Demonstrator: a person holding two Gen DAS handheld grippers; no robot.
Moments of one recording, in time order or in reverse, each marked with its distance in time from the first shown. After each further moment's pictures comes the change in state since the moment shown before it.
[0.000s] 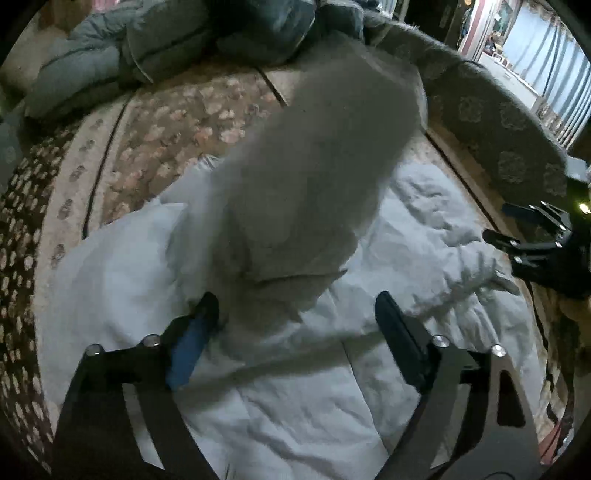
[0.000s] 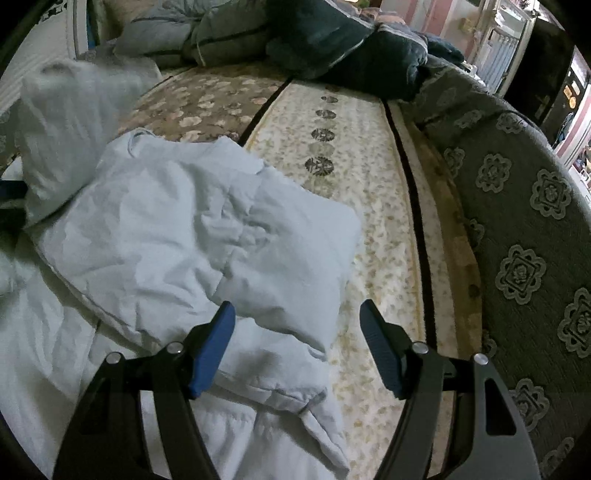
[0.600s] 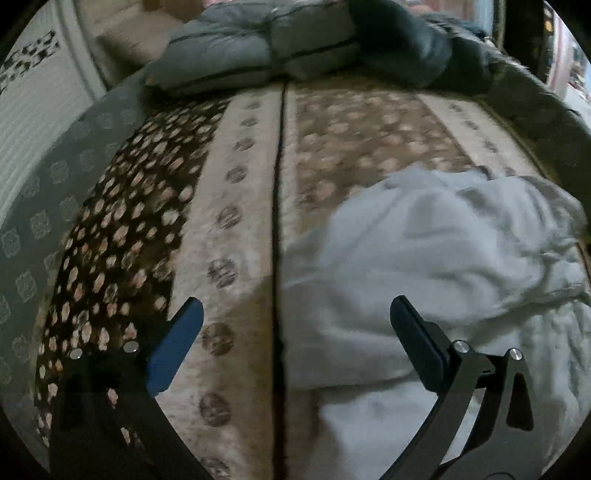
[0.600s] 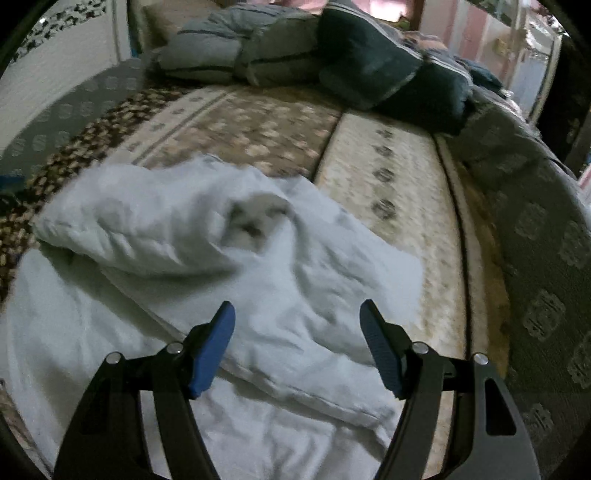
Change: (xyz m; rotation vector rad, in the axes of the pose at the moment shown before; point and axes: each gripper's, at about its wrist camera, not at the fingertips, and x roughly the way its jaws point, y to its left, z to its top) left arm -0.079 0.193 -0.057 -0.210 -0.029 0.356; right arm -0.037 0.067 0.046 -0.072 -0.062 0.180
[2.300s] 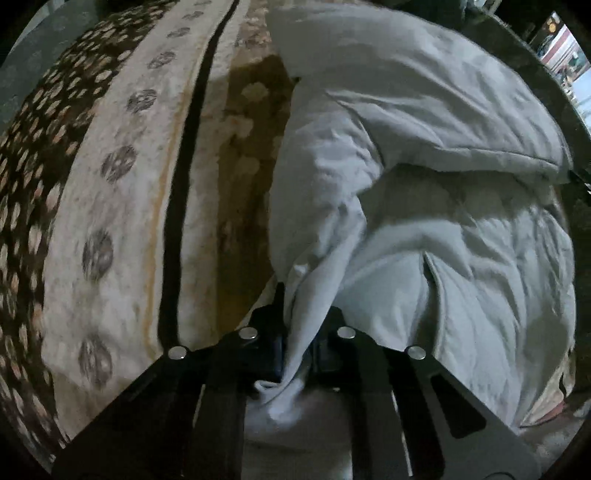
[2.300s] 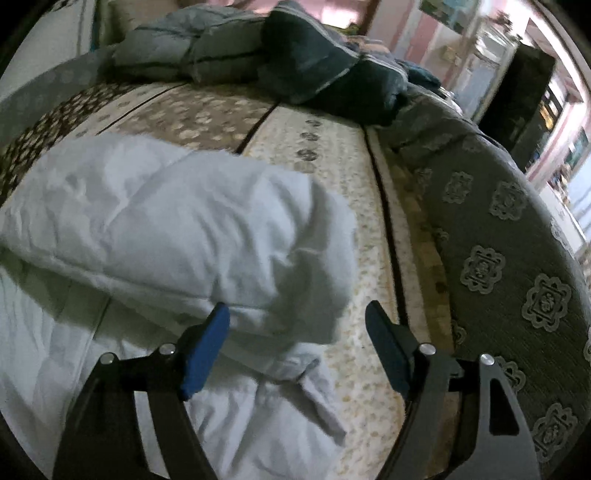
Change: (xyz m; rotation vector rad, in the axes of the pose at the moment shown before) left arm 0.033 -0.059 -0.154 -0.026 0.272 -0.249; right arm -0.015 -0.032 -0.082 -0.012 -0.031 -0.295
